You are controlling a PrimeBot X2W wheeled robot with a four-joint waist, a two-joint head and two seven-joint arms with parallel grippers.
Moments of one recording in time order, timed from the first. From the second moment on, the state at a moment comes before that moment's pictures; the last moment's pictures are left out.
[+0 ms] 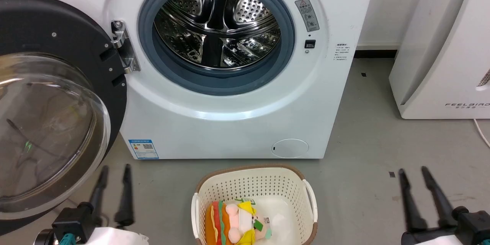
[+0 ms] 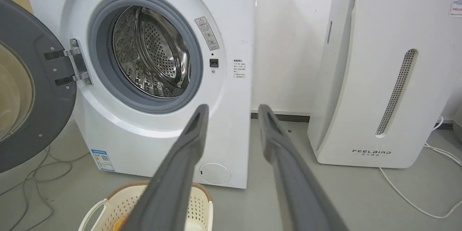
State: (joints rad) left arm 0.02 0.05 0.15 0.11 -0.11 -0.12 -0.26; right arm 0.09 -0.05 -0.10 0.02 0.06 0.13 -0.26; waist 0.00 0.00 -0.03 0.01
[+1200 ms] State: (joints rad) left arm 0.02 0.05 0.11 0.09 -0.09 -0.10 -0.19; right arm 0.08 -0.05 -0.08 0.02 0.05 0.13 -0.19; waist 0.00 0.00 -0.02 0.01
